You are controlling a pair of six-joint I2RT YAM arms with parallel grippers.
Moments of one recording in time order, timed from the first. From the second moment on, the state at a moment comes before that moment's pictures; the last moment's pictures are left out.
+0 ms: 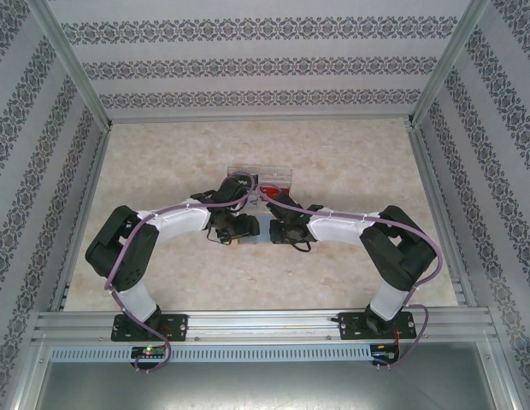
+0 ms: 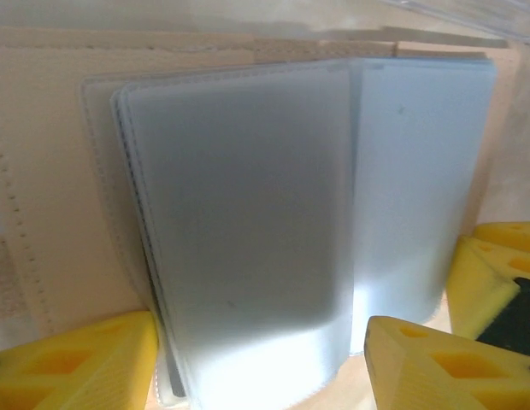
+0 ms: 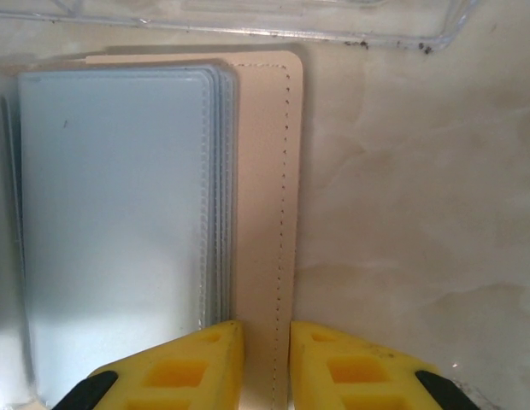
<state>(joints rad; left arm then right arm) -0.59 1.72 0.99 -0.46 0.26 -0.74 0.76 1.73 0.92 -0.34 0.01 0.74</state>
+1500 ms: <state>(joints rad) -0.59 1.68 1.00 -0.42 0.35 -0.69 0.69 1.59 0.88 -0.37 0.04 0.74</state>
